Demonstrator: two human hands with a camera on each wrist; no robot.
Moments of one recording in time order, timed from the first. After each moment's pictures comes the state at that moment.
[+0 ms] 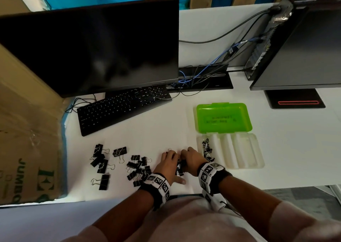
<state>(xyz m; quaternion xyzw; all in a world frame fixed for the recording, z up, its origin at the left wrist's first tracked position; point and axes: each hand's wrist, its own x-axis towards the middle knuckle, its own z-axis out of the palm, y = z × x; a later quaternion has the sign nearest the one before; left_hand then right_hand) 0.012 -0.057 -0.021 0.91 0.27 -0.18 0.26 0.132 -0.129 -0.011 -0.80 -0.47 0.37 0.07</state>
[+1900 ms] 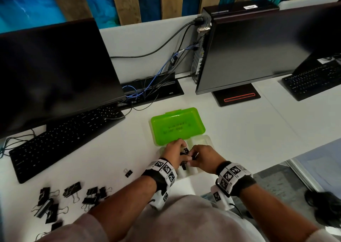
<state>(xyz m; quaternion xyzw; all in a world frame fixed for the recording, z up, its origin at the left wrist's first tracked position) 0.178 -0.109 0.024 0.86 0.23 -0.07 0.45 0.261 -0.246 0.037 -0.84 -0.33 0.34 0.25</state>
